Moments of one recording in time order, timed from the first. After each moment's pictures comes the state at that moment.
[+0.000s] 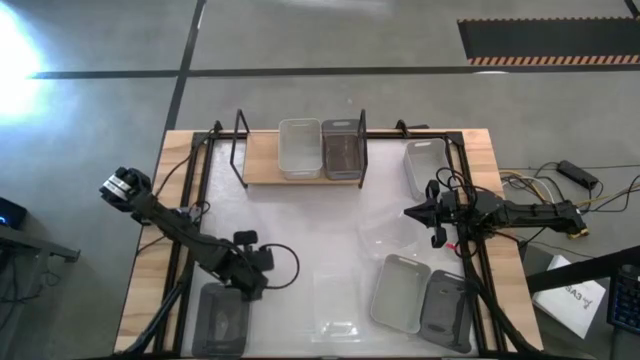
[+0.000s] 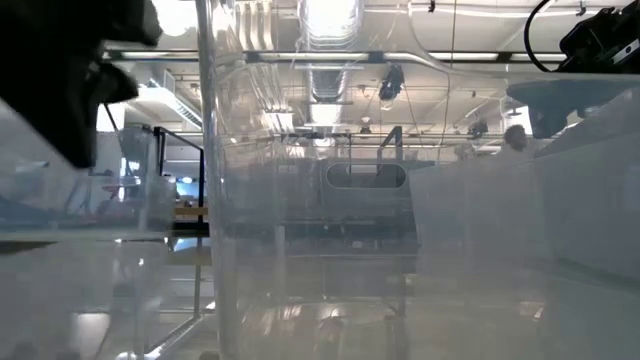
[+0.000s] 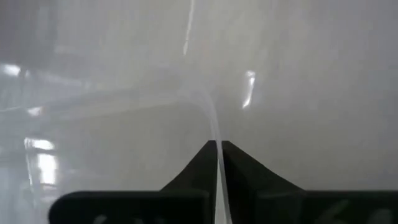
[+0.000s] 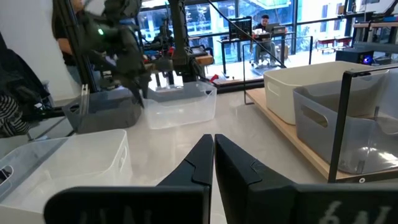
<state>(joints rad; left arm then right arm) -0.59 1.47 0.98 -0.80 -0.29 -0.70 0.01 0.05 0.02 0.00 0.03 0.12</state>
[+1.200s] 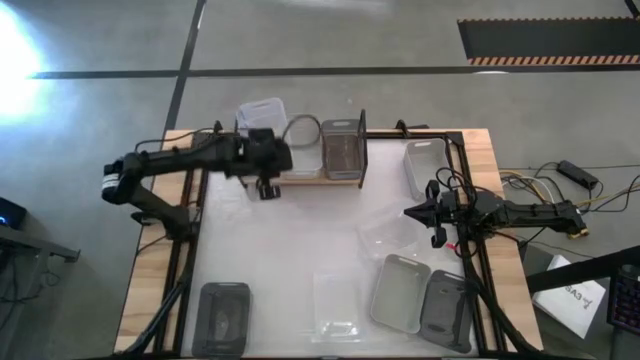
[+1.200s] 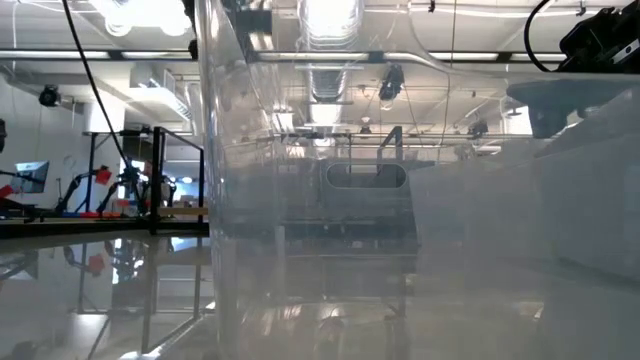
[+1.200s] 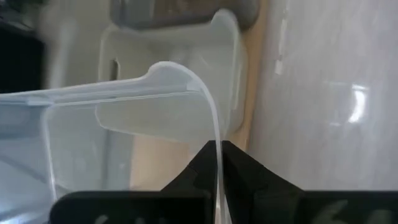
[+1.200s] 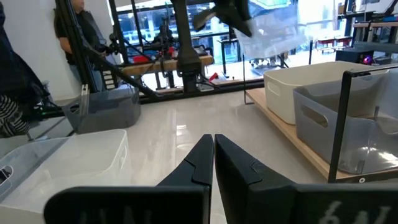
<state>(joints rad) 0.23 1.42 1.41 -1.04 -0.38 0.26 0.01 0.05 0.02 0.00 0.03 0.12</state>
